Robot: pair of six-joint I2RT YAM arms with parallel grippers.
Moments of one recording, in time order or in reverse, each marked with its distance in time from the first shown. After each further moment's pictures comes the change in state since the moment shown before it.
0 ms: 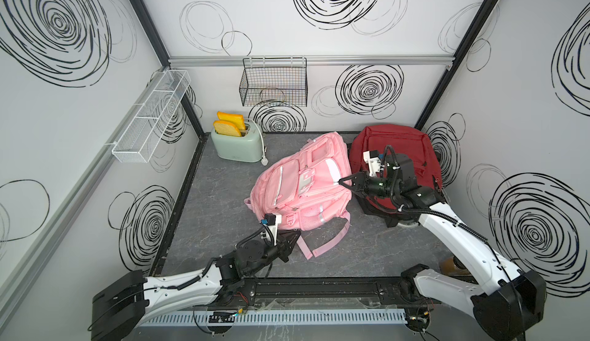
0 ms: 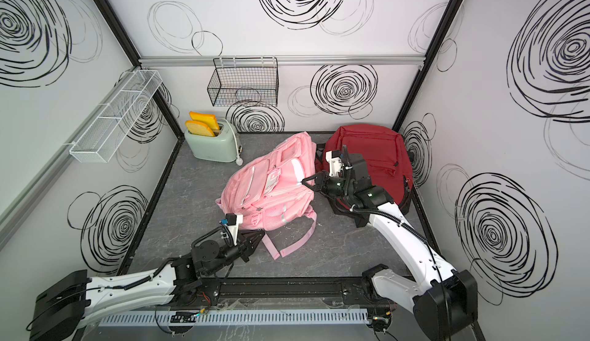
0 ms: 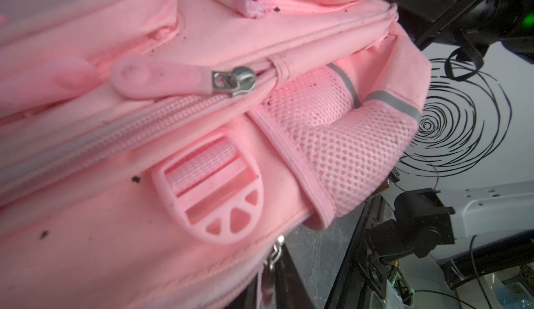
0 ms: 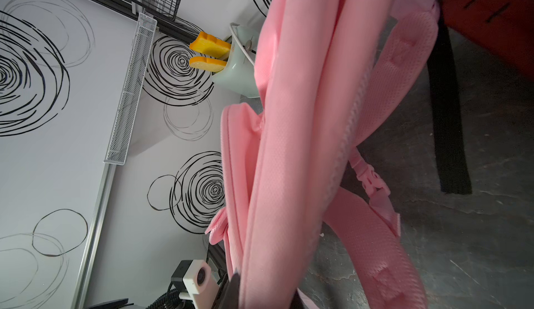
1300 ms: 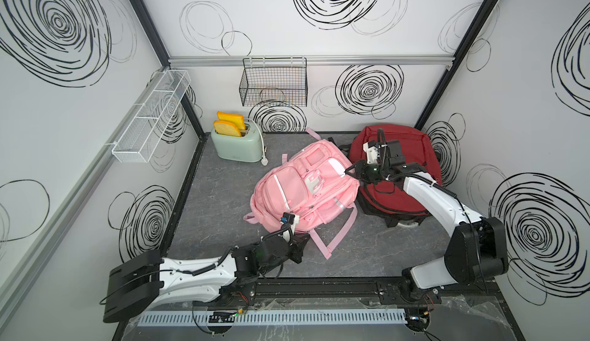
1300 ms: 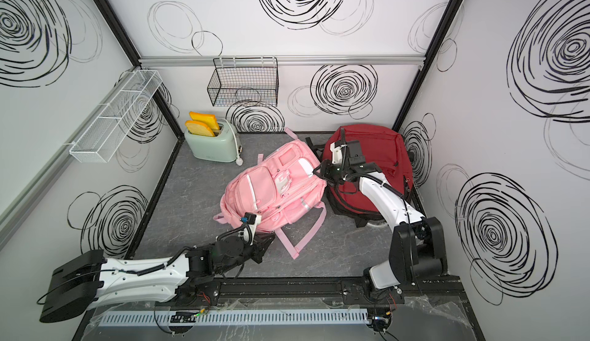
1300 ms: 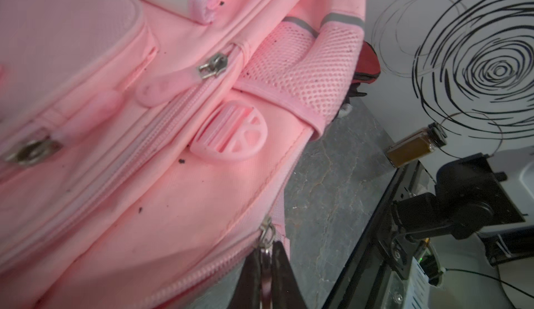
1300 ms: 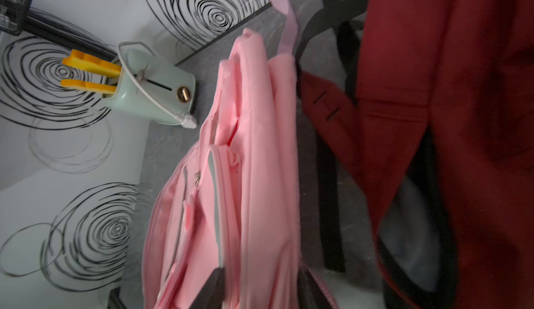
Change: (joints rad) left arm -0.158 0.356 0.291 -0.187 -0.042 -0.011; right arm -0.202 0.337 0.113 0.000 0.177 -0.267
